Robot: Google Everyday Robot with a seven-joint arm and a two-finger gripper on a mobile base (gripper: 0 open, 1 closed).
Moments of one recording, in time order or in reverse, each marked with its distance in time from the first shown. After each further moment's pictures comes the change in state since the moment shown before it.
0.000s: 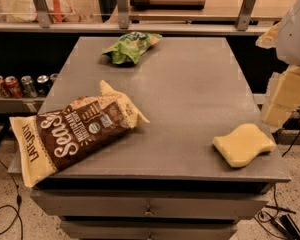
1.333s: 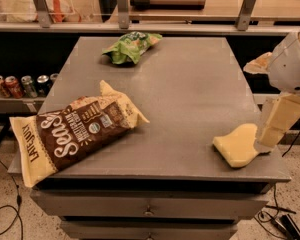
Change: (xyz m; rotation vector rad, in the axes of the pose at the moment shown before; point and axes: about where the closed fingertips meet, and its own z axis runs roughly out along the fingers) arm 0.010 0.018 0.046 -0.104 -0.102 -0.038
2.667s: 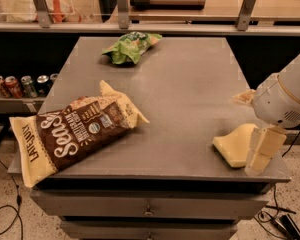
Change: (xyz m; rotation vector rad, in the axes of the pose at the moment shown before) arm 0.024 0.019 0.077 -0.144 -0.090 -0.030
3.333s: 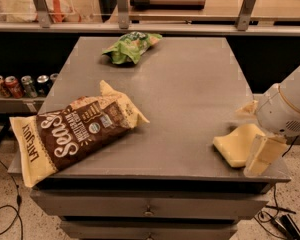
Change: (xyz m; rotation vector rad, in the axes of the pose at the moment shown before) arm 0.024 0.004 0.014 -0.006 0.042 0.029
